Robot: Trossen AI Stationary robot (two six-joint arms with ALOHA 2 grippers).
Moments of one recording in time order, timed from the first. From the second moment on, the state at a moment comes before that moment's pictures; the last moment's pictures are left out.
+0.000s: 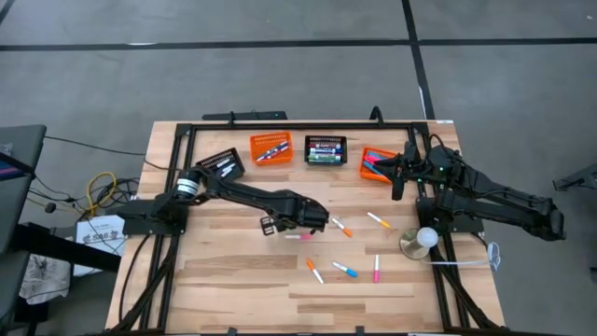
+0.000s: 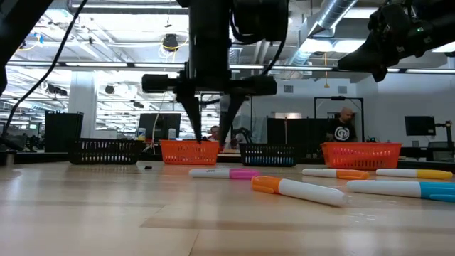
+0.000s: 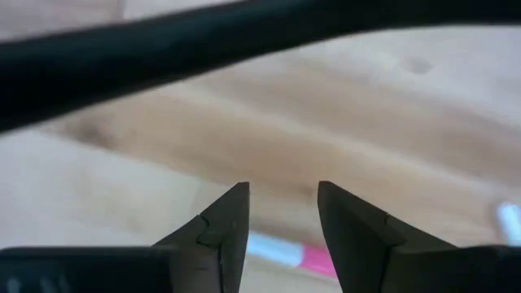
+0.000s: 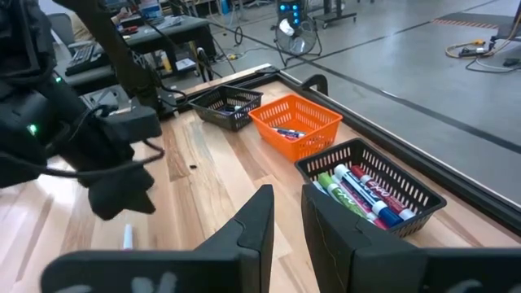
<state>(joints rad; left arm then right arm) -0.18 2.17 1.74 -1.11 -0.22 -1.97 -0.42 0.40 0.37 -0.22 -0.11 0.11</state>
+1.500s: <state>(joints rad) -0.31 2.14 1.67 -0.92 -0.32 -0.50 -0.42 0.40 0.37 -0.23 -0.11 0.11</state>
